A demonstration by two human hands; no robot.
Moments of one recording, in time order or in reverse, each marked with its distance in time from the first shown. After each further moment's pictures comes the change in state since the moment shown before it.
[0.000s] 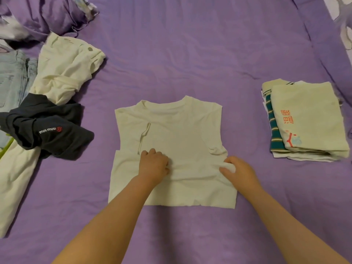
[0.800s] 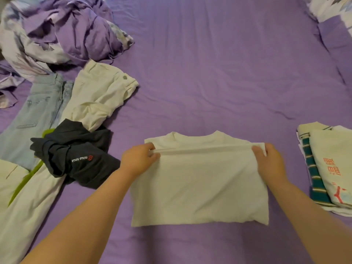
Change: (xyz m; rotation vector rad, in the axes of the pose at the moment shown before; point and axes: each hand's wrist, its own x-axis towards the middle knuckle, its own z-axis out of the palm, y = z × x) left_hand 0.042 -0.156 -0.079 -0.413 0.159 -0.269; right_hand 0.116 -0.101 -0.032 0.218 0.400 0.006
